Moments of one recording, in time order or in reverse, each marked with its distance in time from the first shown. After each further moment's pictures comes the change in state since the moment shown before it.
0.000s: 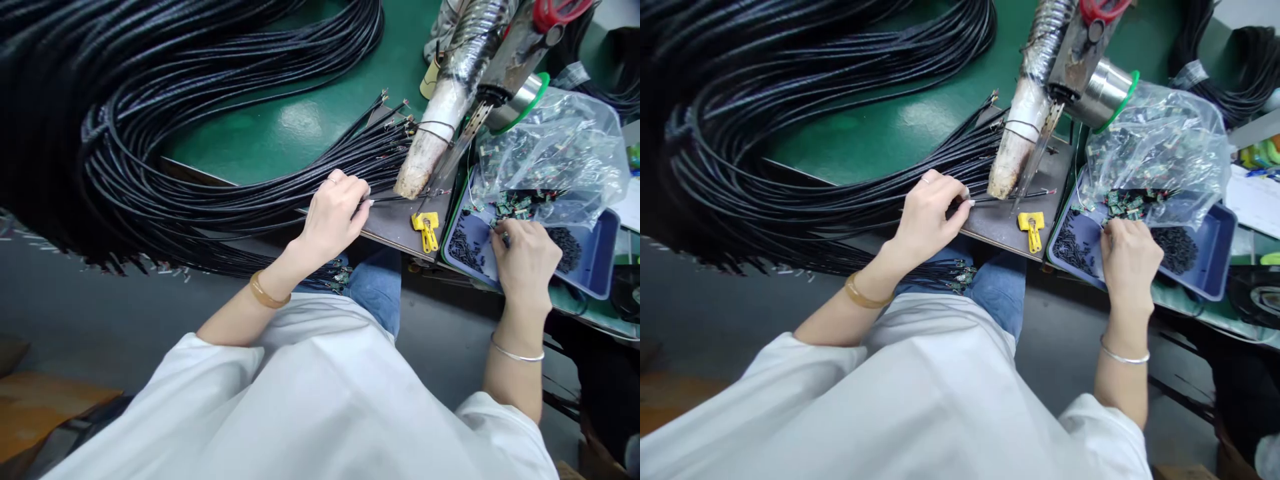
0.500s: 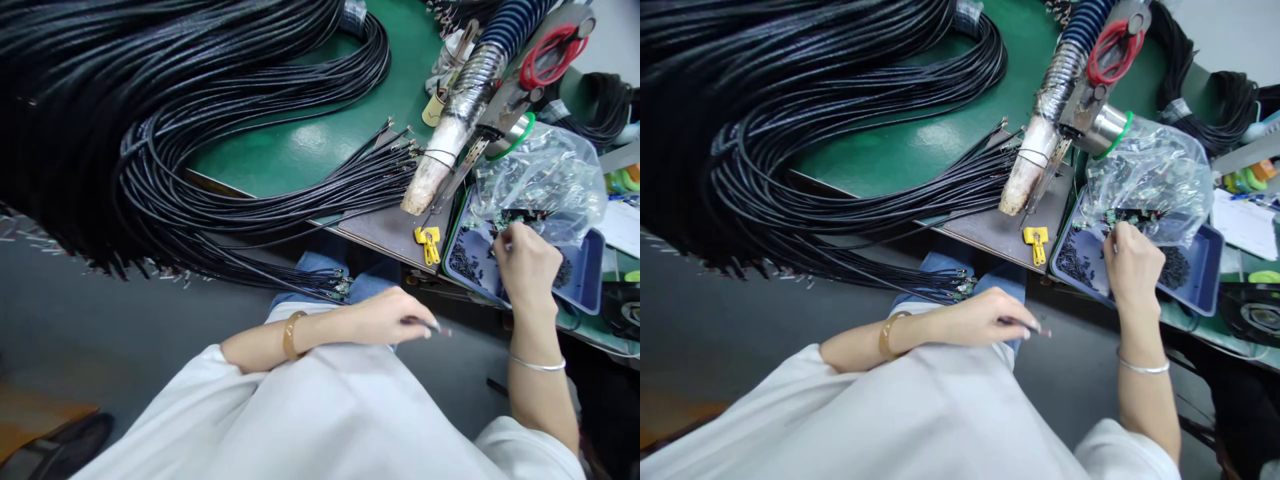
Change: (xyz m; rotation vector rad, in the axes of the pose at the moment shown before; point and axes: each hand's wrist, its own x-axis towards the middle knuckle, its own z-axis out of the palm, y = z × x) left_hand -0.058 0.080 0.020 -0.930 -0.675 0.157; right_hand 0.024 -0.004 -0.017 -0.010 -0.034 0.096
